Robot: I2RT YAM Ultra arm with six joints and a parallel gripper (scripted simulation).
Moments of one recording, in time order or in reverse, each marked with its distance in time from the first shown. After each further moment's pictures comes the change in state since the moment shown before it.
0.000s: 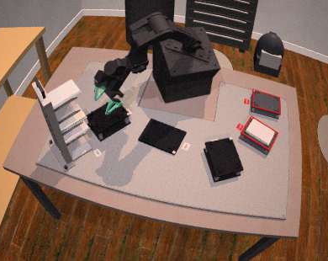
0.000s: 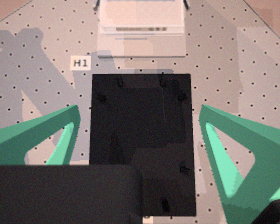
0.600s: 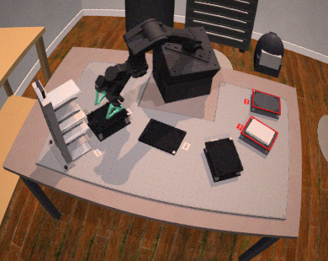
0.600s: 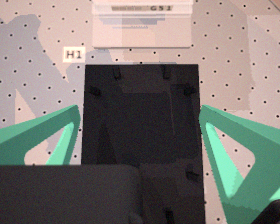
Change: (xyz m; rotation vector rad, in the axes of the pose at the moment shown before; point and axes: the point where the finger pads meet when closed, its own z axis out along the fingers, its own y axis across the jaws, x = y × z) arm 0.019 0.000 0.019 -0.001 0.002 -0.001
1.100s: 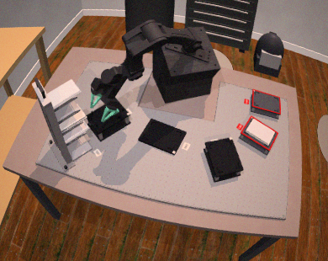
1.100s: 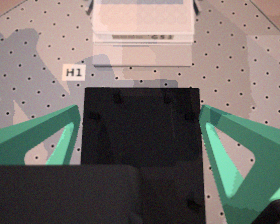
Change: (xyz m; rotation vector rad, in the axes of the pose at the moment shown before) arm -0.018 0.000 0.016 -0.001 -0.025 -0.008
